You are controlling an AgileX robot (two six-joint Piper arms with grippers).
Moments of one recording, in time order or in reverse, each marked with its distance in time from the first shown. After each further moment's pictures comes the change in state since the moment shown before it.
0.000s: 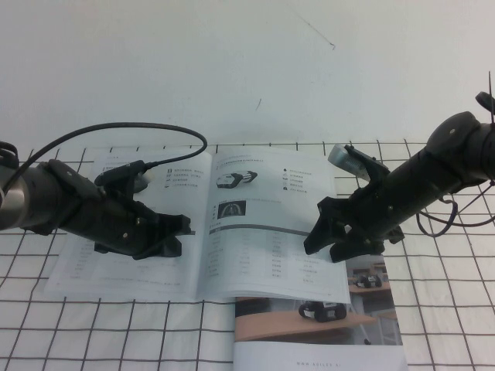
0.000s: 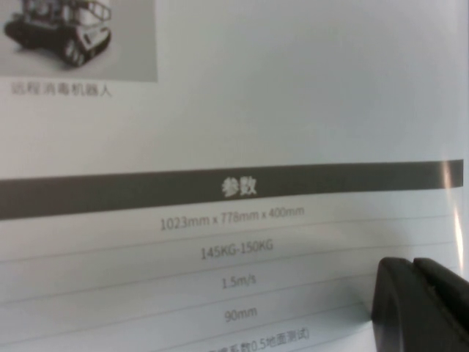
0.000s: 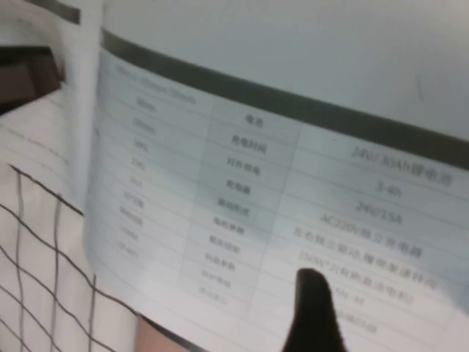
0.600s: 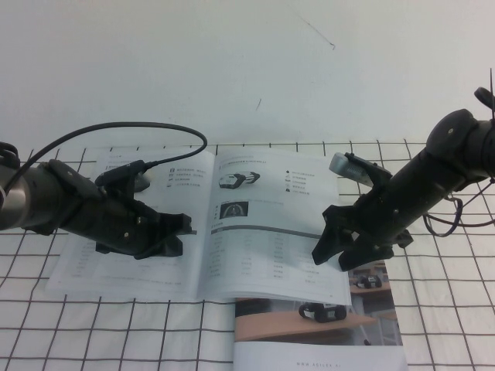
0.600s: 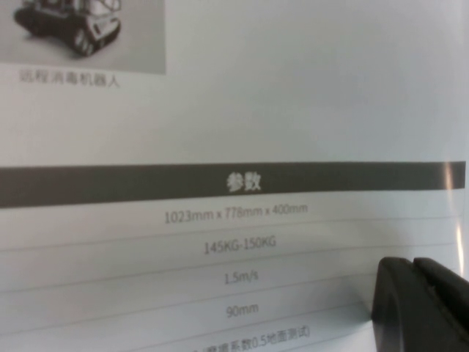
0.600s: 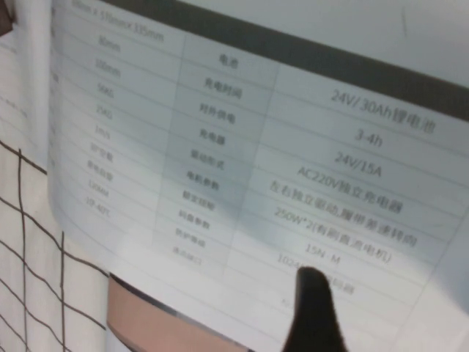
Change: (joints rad) right arm 0.000 0.000 -0.009 -0.125 0.061 0.064; left arm 0.000 0.002 -0.001 -0.017 0.002 0.000
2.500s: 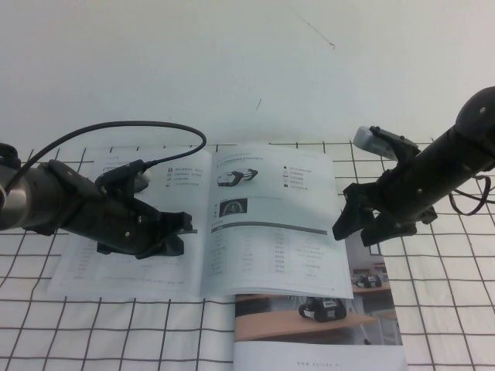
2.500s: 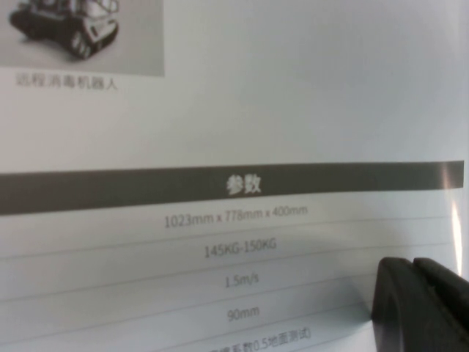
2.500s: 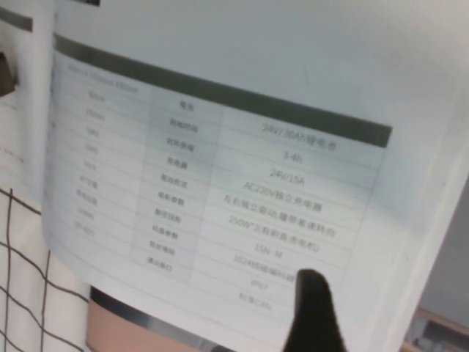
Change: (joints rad) right arm -0.052 -0.088 0.006 -0.050 -0.046 0.019; left arm 0.000 0.002 0.000 -0.024 0.000 -0.003
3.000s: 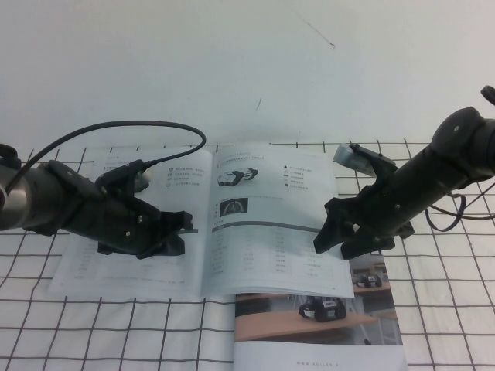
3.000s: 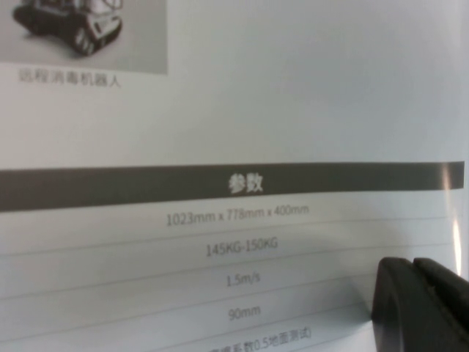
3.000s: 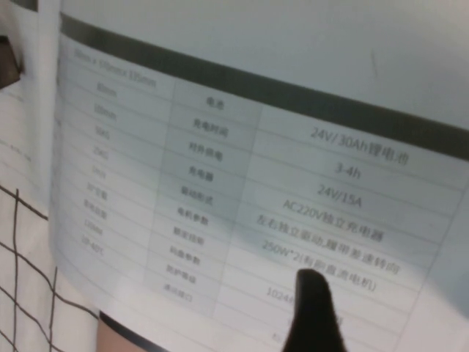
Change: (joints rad) right arm 0.043 0.071 0.000 0.084 -0.027 -0.054; left arm 0.000 0.000 0.000 -0.020 0.000 0.002
